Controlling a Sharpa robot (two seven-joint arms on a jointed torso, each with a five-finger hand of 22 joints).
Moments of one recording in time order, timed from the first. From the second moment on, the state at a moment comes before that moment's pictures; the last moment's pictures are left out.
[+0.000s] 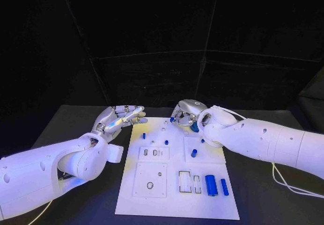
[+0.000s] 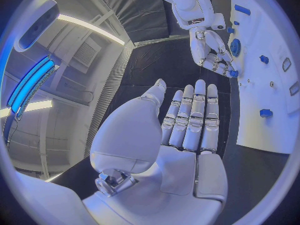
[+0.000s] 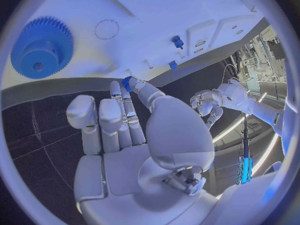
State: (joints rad) left arm 1.23 -0.92 -0.08 1.65 0.01 -0.35 0.55; left_hand 1.34 0.01 0.11 0.10 0.05 0.97 0.22 0.12 0.07 1.07 0.16 0.15 0.07 1.08 0.13 0.20 0.13 0.18 0.83 0.25 0.30 0.12; right arm 1.32 -0.53 -0.11 1.18 -1.45 -0.40 -0.11; right_hand 1.21 -0.01 0.40 -0.16 0.24 1.12 0.14 0.08 0.07 1.23 0.07 0.07 0.07 1.46 0.00 1.16 0.88 0.12 1.24 0.10 1.31 0.99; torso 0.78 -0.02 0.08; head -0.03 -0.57
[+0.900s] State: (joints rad) left arm 1.23 -0.91 -0.08 1.64 0.01 -0.35 0.54; left_hand 1.34 0.01 0.11 0.10 0.05 0.97 0.22 0.12 0.07 1.07 0.16 0.15 0.07 1.08 0.13 0.20 0.13 0.18 0.83 0.25 0.30 0.12; right arm 1.32 -0.46 -0.11 1.13 -1.43 -0.40 -0.10; right_hand 1.21 -0.01 0.40 -0.16 0.24 1.12 0.14 0.08 0.07 1.23 0.07 0.07 0.07 1.46 0.00 1.16 0.88 0.12 1.24 0.10 1.31 0.99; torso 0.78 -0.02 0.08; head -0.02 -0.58
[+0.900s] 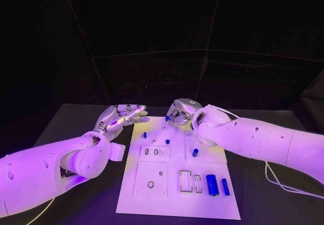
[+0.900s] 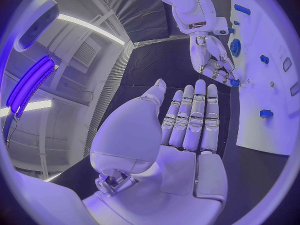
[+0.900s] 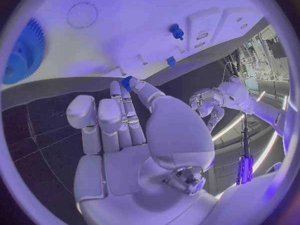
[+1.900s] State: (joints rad) left arm 1.24 -0.90 -0.08 1.64 0.01 -0.34 0.54; left_hand 1.34 0.01 0.11 0.10 0.05 0.97 0.22 0.12 0.07 1.07 0.16 0.15 0.07 1.08 0.13 0.20 0.13 0.18 0.83 0.25 0.30 0.12; right arm 1.32 -0.43 -0.11 1.09 -1.43 -0.36 -0.11; right_hand 1.21 -0.01 0.41 -0.15 0.24 1.11 0.14 0.07 0.07 1.23 0.07 0.07 0.07 1.46 0.00 1.16 0.87 0.12 1.24 0.09 1.32 1.00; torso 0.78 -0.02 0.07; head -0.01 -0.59
